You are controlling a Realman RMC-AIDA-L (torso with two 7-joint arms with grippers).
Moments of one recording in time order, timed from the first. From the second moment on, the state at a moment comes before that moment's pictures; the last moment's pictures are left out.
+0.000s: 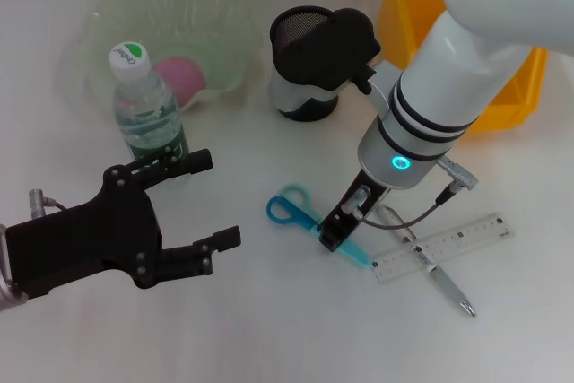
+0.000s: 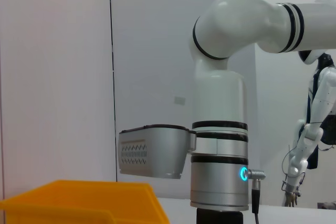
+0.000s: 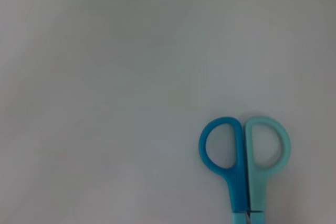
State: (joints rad) left arm -0.22 -2.07 1.04 0.62 1.51 1.74 -0.88; right arm 0.93 2.09 -1.87 -0.94 -2.38 -1.33 2.96
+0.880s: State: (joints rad) left arm -0.23 -2.07 1.04 0.62 1.51 1.74 -0.87; right arm 0.34 2.08 -1.66 -1.53 -2.07 -0.61 2.32
